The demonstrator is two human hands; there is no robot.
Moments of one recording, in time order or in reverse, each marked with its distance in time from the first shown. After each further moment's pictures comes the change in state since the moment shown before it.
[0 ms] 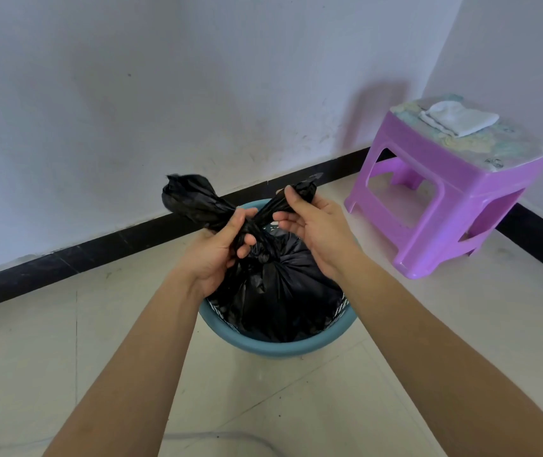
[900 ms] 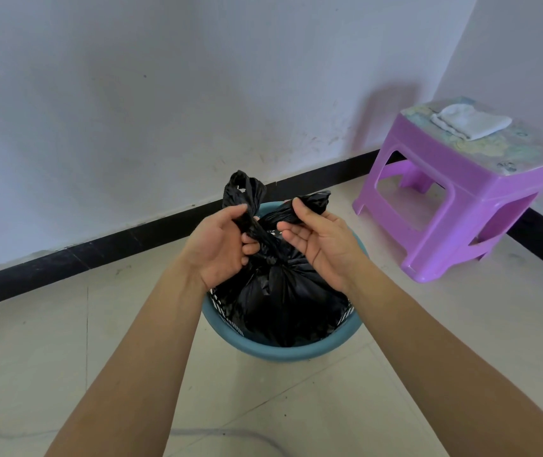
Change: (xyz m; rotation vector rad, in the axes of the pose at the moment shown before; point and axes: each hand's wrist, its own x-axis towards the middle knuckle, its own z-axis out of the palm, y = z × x) left_hand -0.001 0.020 -0.007 -0.188 -0.188 -0.278; right_hand -0.012 0.010 0.000 0.267 -0.120 0.123
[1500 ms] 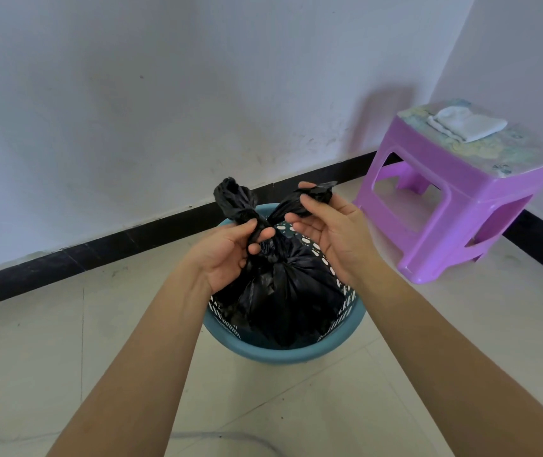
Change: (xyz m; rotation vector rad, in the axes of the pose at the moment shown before) left_hand 0.003 -0.007 0.016 0.047 0.178 0.045; right_hand -0.005 -0.019 -0.003 -0.137 0.051 -0.178
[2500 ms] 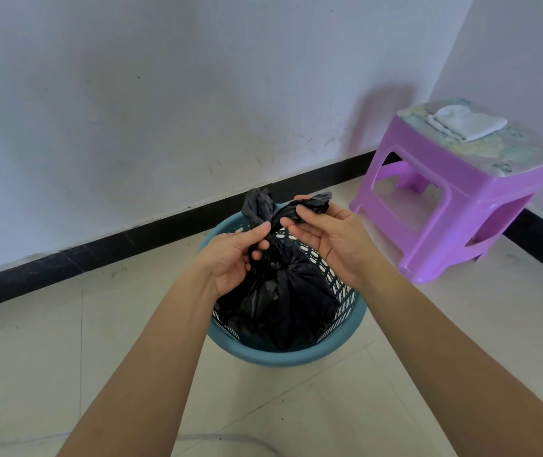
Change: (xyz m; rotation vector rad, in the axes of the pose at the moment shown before) left_hand 0.006 -0.008 0.006 0.099 0.068 -0.019; right_hand 0.000 0.002 -0.009 0.063 -0.090 0.099
